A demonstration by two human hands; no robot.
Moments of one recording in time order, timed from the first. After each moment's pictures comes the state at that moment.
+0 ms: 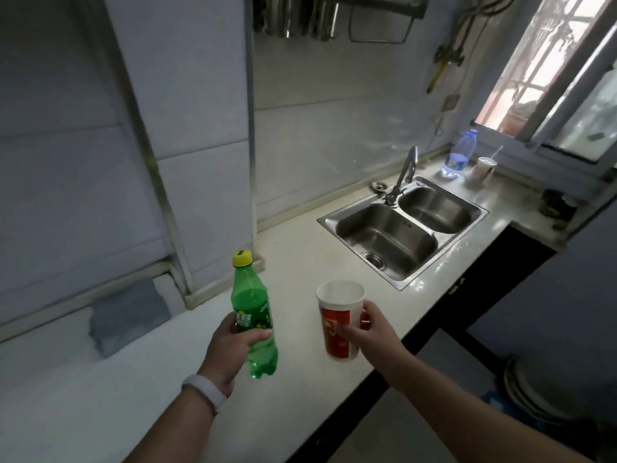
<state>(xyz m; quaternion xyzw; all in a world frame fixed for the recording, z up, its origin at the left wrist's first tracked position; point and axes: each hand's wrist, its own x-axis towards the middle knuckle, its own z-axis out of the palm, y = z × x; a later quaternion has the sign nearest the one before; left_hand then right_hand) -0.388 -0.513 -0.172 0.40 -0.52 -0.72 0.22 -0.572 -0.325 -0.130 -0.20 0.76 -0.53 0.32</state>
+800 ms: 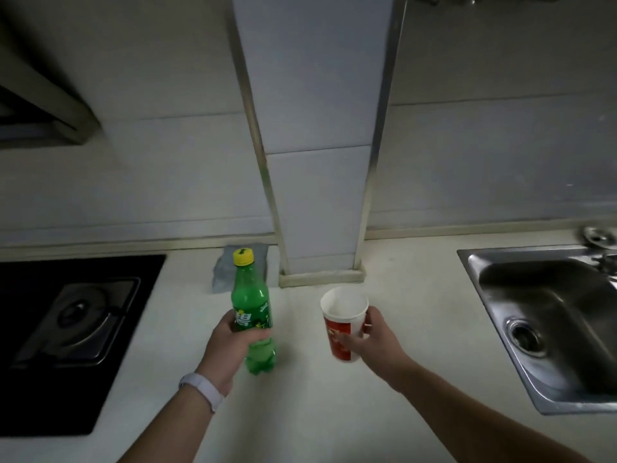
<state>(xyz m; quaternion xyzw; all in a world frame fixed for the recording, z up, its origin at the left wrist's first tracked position) -0.359 -0.521 -0.162 0.63 -0.37 -0.56 0.39 -0.632 -0.483 -0.189 -0.41 0.64 -0.36 0.54</state>
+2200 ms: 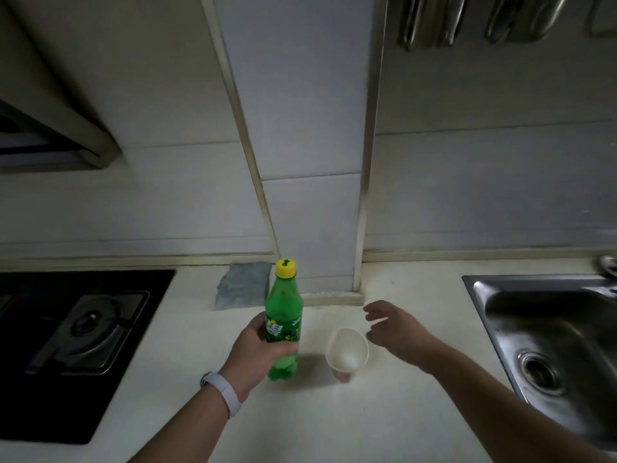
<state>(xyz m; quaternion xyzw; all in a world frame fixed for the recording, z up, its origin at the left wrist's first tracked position) -0.418 -0.518 -0.128 0.61 -0.49 -0.52 0.33 -0.708 -0.526 -0.141 -0.57 0.64 -0.22 0.47</state>
